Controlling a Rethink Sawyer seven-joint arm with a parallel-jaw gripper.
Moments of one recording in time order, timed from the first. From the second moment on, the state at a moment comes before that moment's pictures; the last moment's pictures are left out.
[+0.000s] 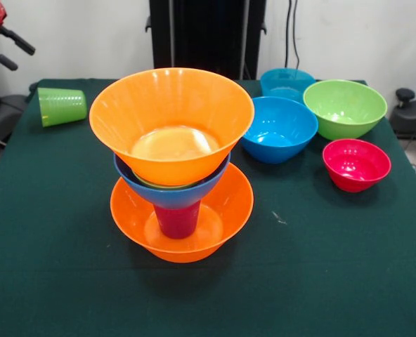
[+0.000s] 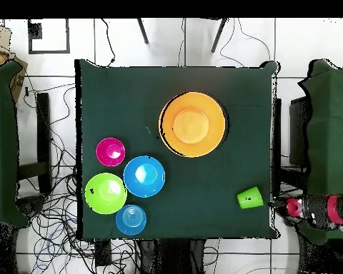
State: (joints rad) arm -1.60 -0.35 0.83 1.56 -0.49 1.34 1.18
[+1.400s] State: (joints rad) arm -1.64 -0.26 0.87 1.56 -0.56 1.34 1.18
